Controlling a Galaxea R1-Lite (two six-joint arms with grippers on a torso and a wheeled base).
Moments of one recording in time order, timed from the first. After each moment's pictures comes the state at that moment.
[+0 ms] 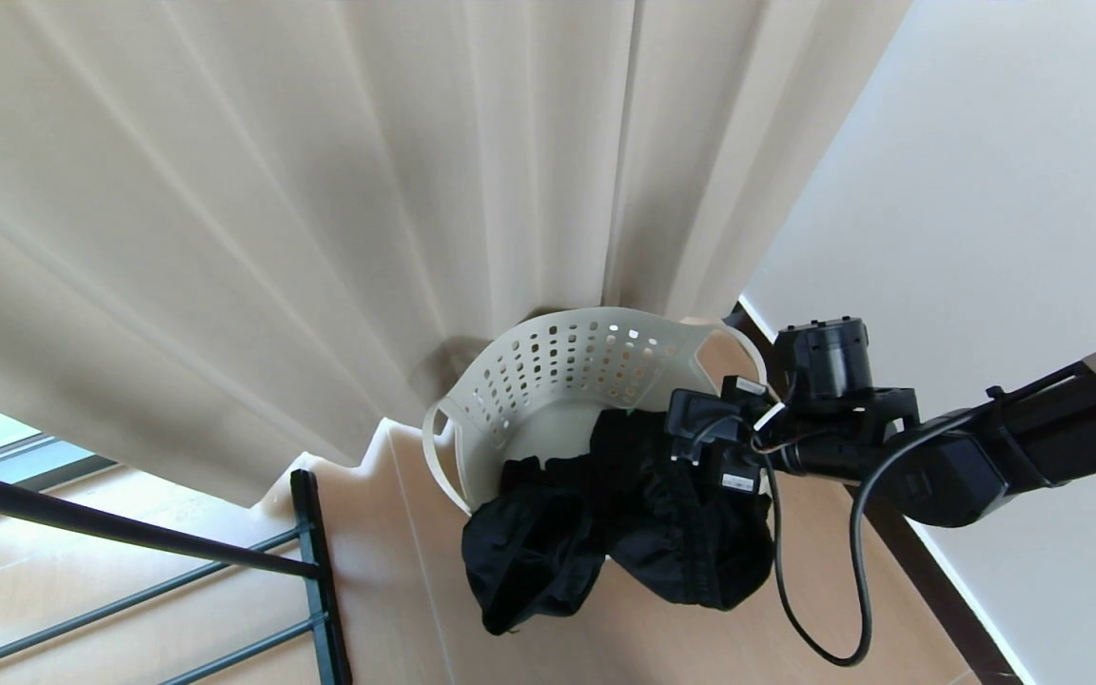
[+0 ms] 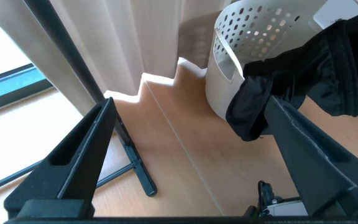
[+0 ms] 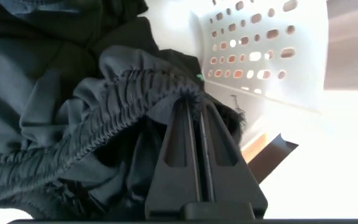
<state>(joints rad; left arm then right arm) -0.01 0.00 0.00 -0.02 -0.13 0.02 0.40 2.00 -0.98 -0.45 0.11 -1.01</state>
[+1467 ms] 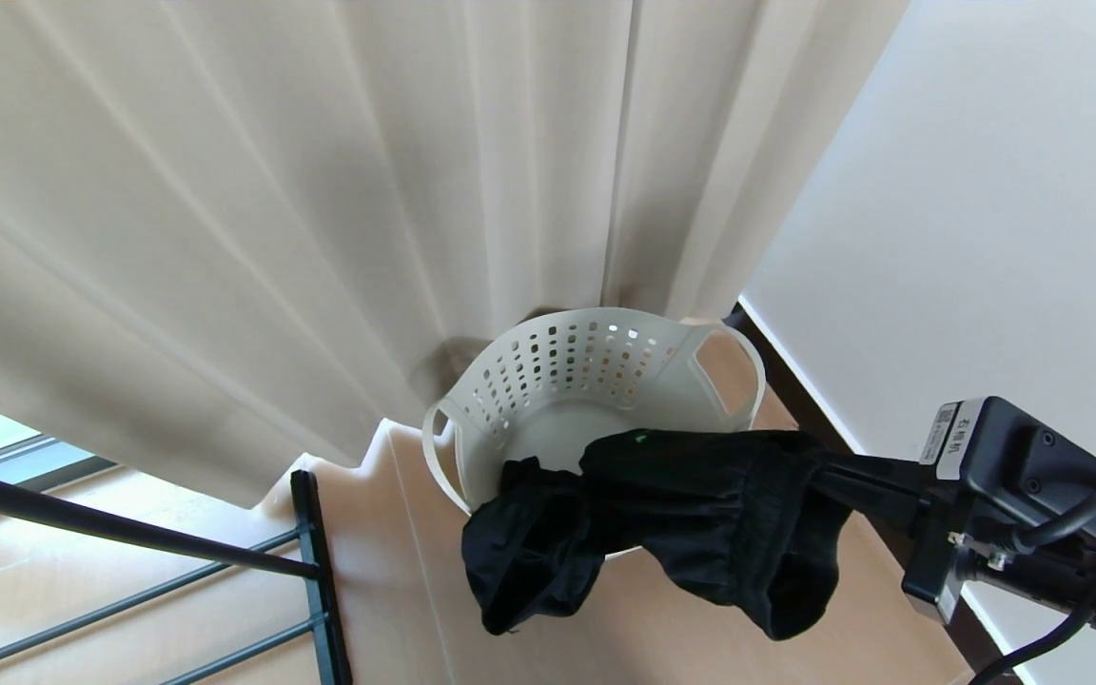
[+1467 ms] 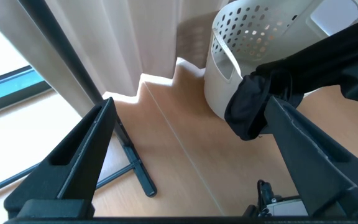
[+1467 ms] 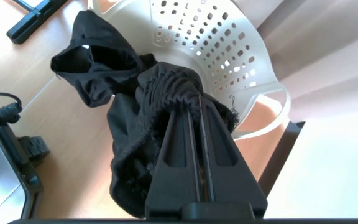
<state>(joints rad) -0.01 0.00 0.00 -0.02 -0.14 0.02 0.57 1.29 -0.51 -0.47 0.06 -0.60</state>
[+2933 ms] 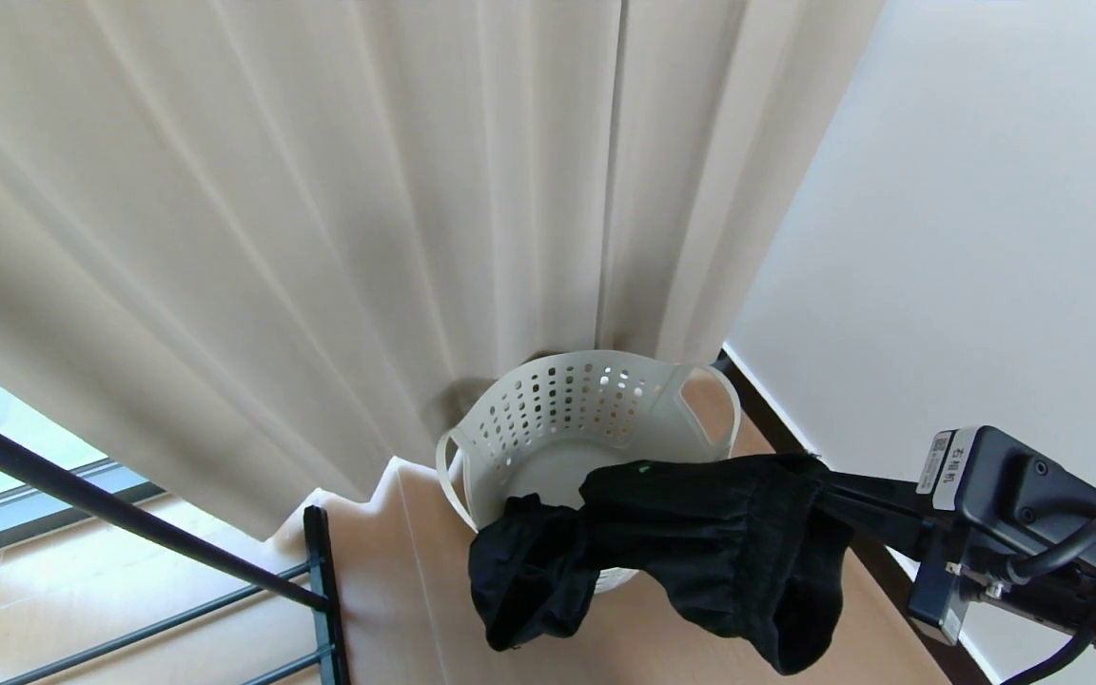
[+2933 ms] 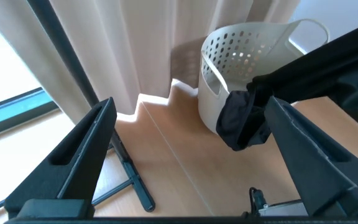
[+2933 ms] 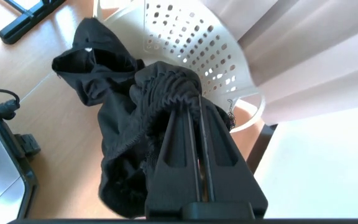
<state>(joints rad) -0.01 0.00 0.00 -0.01 -0.16 0.01 0.57 1.29 -0.47 -0.46 0.06 -0.62</state>
